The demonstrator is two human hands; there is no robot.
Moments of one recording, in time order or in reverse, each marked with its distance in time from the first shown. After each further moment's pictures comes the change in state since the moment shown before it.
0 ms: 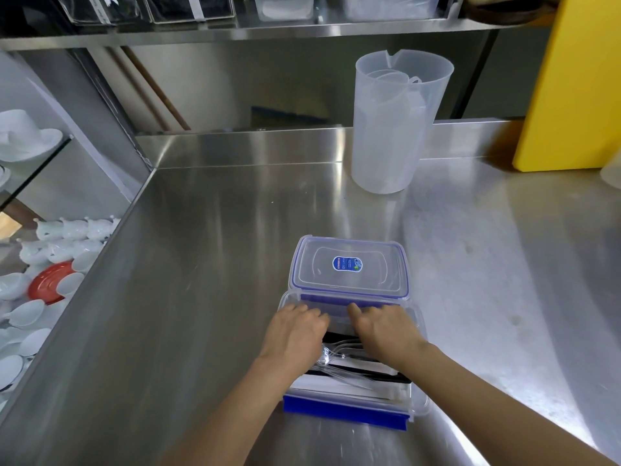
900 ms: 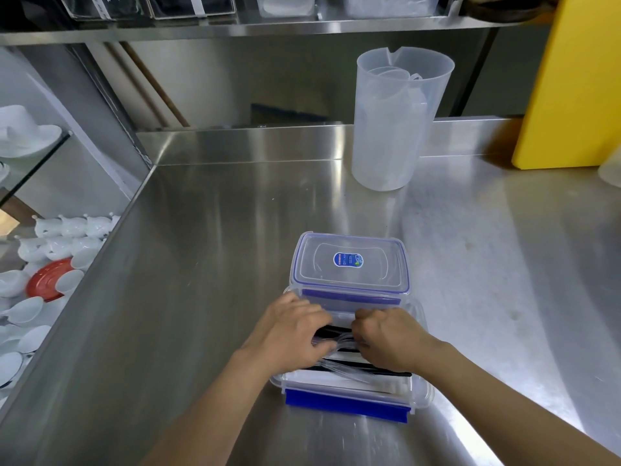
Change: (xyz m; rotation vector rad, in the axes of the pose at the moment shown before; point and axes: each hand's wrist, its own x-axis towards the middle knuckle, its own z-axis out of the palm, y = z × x) left_hand -0.010 -0.021 -0.006 -0.208 0.050 0.185; right_hand -0.010 0.000 -0.008 0.142 -0.227 -0.125
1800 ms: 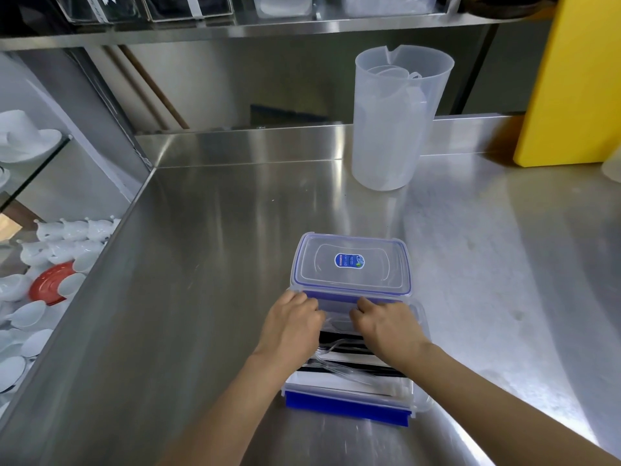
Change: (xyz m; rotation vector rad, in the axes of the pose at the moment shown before) left_hand 0.010 0.011 -0.002 0.168 -0.009 -0.079; right_hand 0.010 -0.003 0.003 -0.164 0.230 0.087
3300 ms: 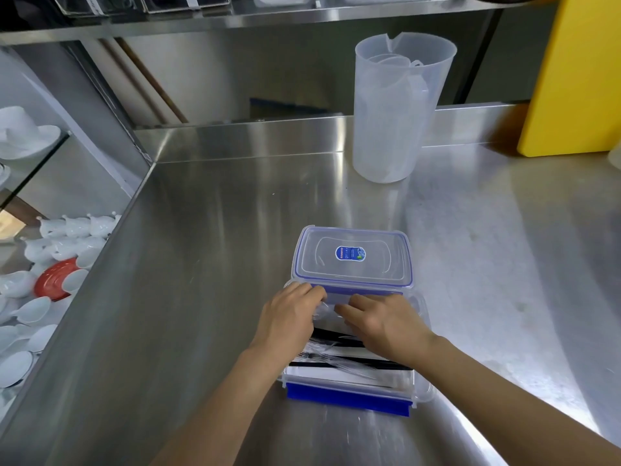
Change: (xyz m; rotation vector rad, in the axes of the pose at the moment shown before) left_hand -0.006 -0.004 0.003 -0.287 0.148 -0.173; right_hand -0.005 -0.001 -0.003 0.195 0.187 -0.149
